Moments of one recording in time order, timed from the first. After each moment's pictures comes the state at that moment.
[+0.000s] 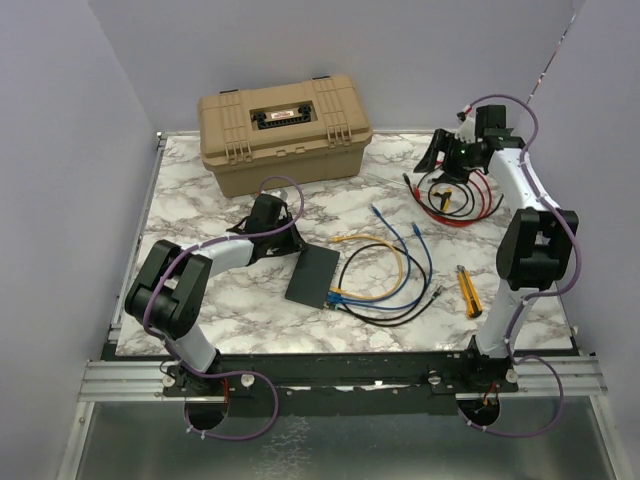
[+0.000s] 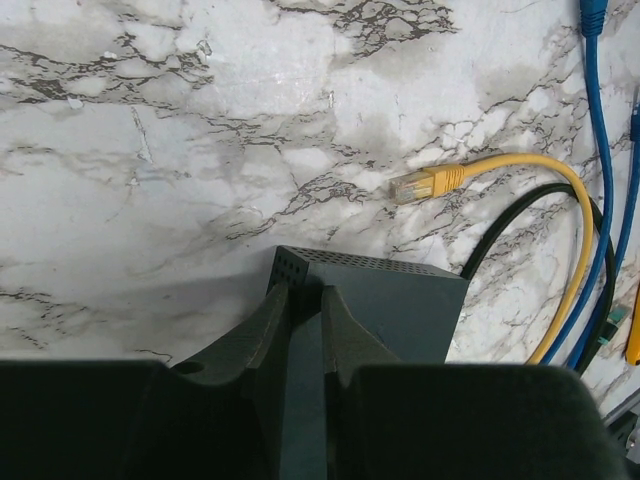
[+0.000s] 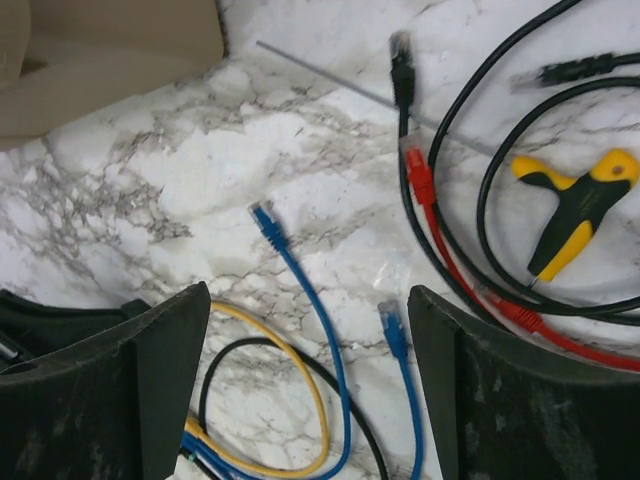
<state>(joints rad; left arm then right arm) -0.43 1.66 0.82 0.03 0.21 -0.65 -0.04 1.97 1.76 -0.68 -0.46 0.24</state>
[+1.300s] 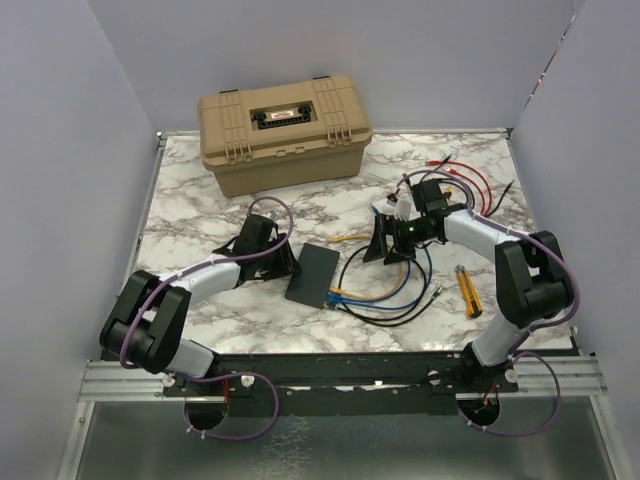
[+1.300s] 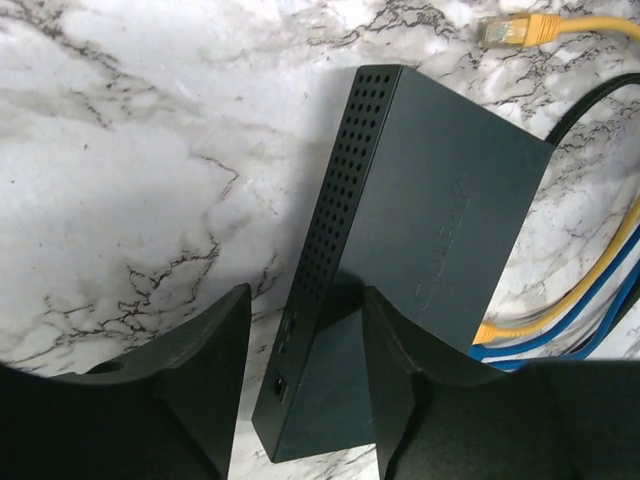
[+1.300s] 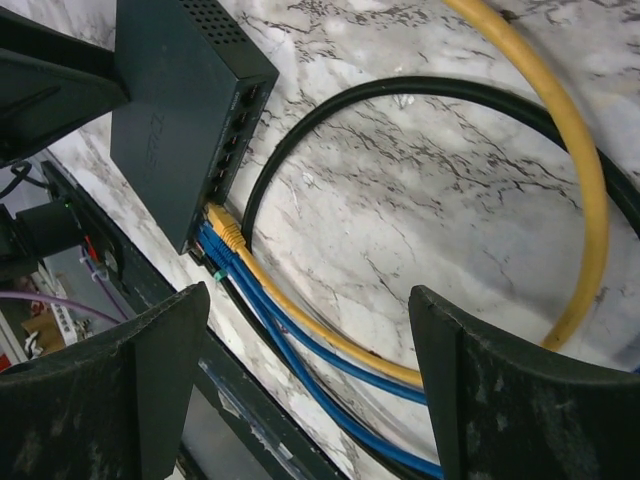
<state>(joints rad) -0.44 1.44 0.64 -0.07 0.19 -0.66 0.30 1.68 1.01 -0.45 -0.68 0.24</state>
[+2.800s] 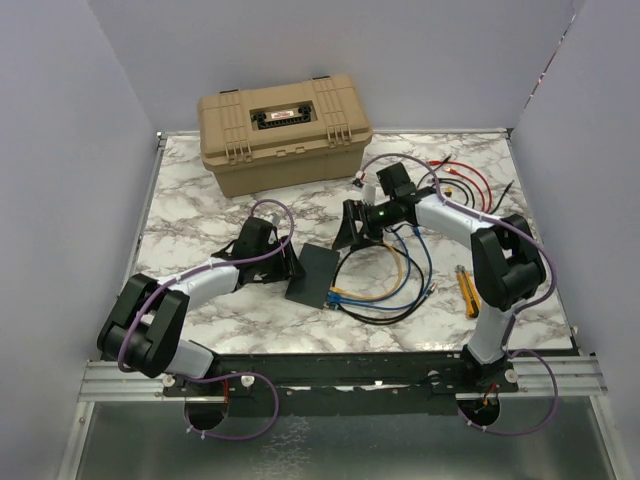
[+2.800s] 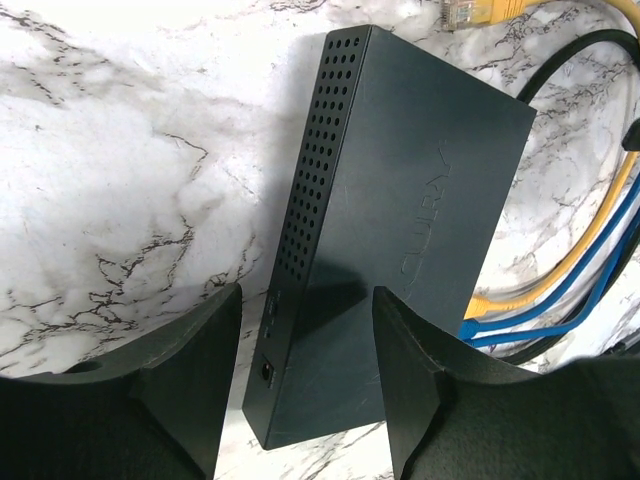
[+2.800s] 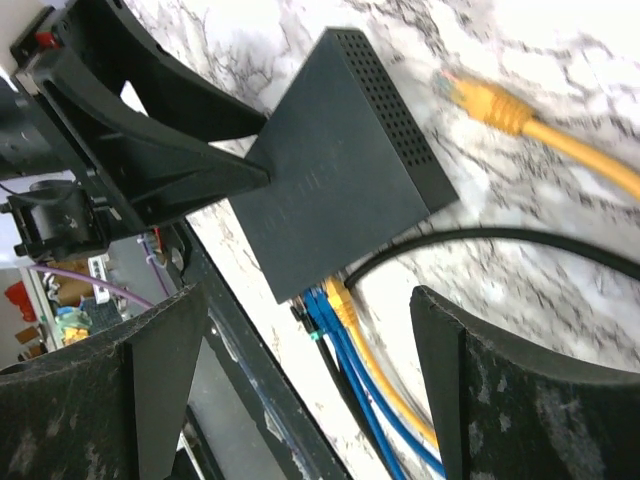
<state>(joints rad) -0.44 1.41 0.60 -0.04 0.24 -0.64 0.46 1.88 1.29 -0.42 -0.79 0.30</state>
